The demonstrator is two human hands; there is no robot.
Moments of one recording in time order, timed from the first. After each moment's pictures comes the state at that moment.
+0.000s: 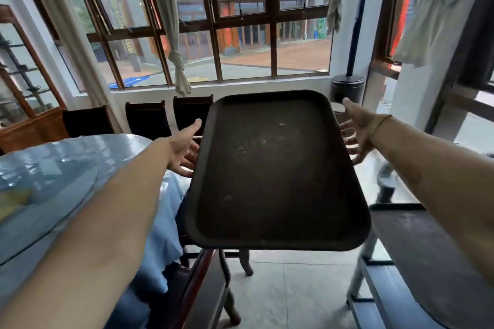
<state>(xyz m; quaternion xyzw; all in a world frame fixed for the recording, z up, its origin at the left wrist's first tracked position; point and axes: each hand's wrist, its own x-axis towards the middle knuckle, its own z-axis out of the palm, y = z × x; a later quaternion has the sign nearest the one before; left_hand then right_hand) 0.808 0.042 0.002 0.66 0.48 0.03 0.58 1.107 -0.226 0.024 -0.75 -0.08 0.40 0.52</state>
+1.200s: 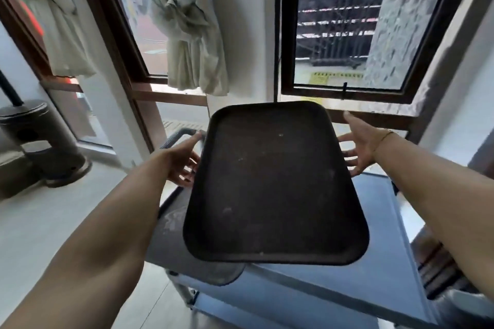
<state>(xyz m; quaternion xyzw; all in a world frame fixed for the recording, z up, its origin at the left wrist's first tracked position) 1.252 -0.360 -0.058 0.81 0.03 -0.36 0.46 1.085 -0.737 -0.038 -0.64 0.39 0.07 0.66</state>
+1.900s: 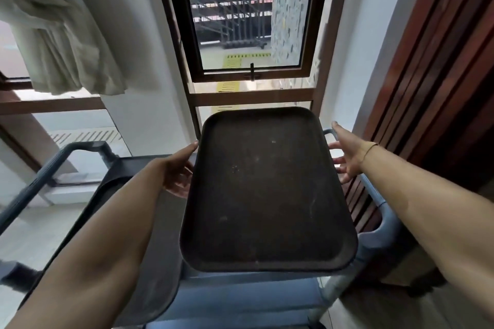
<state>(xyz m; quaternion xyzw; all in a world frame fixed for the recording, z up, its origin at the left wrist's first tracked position) 1.240 -0.551 -0.124 0.81 -0.08 -0.47 0.35 0.961 -0.849 -0.108 -0.54 0.53 -0.03 0.65</state>
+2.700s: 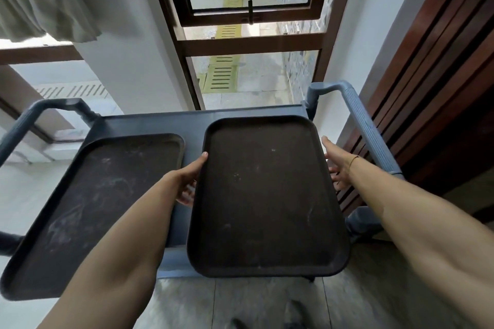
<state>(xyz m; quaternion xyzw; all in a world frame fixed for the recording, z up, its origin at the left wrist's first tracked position) 1.206 -0.578 -0.260 0.82 0.01 -0.52 0.25 0.957 -0.851 -0.237 -0.53 0.58 0.09 0.61</state>
